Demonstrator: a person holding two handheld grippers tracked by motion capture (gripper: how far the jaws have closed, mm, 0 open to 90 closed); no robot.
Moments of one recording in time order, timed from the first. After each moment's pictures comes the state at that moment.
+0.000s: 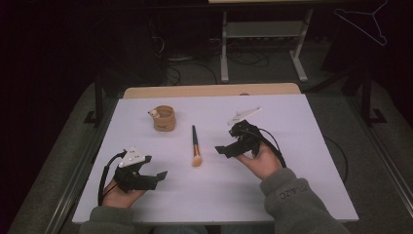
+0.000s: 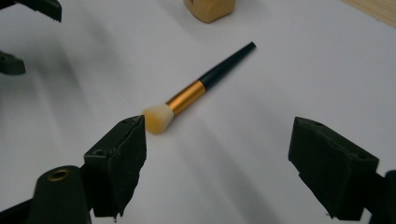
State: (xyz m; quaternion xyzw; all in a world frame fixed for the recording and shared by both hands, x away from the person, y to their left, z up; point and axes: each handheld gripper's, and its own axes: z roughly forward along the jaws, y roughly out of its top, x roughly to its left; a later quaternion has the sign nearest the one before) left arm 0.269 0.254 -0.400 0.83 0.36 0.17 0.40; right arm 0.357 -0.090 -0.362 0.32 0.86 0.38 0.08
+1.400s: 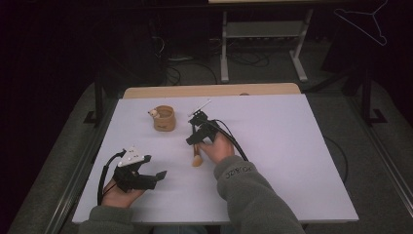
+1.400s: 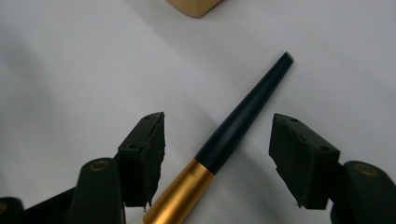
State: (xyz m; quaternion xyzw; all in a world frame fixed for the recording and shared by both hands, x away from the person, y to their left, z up) left arm 0.271 0.256 -0.400 0.83 0.36 0.17 0.40; right arm 0.429 0.021 -0.410 0.39 0.87 0.30 0.04
